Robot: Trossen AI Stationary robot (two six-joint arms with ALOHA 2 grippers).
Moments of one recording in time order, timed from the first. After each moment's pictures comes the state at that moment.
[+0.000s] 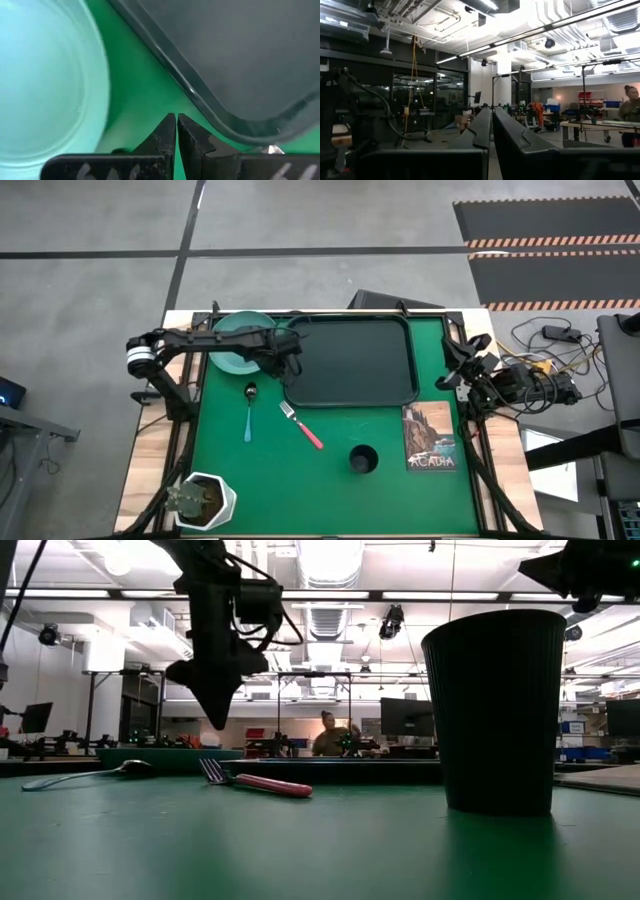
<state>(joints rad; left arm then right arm) 0.32 1.62 1.17 -0.93 -0.11 -0.56 0.13 0.05 0.08 0.58 0.72 -0.48</state>
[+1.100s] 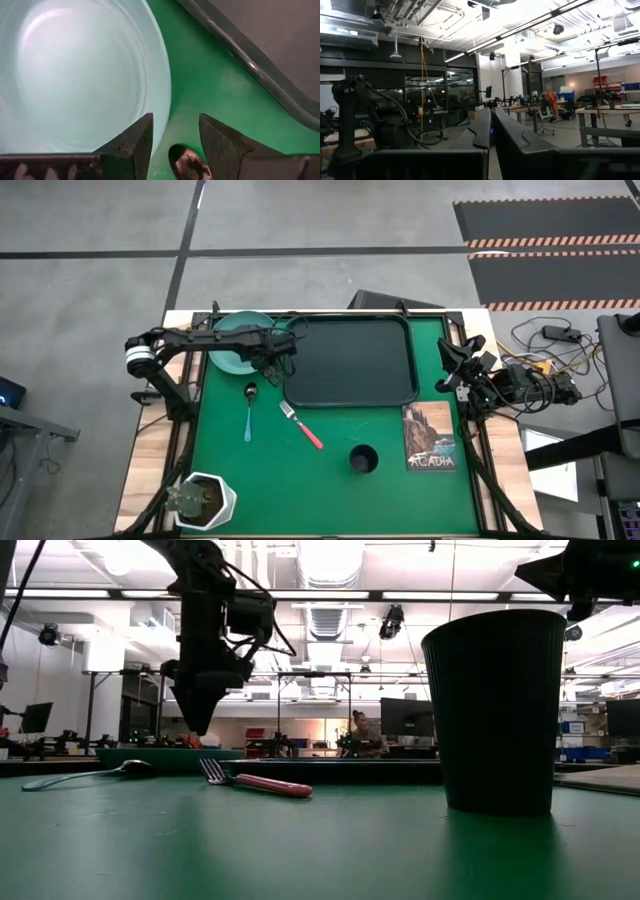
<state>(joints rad) 0.36 1.62 1.12 -0.99 -0.27 -0.41 0.13 0.05 0.08 0.53 0.70 -0.34</state>
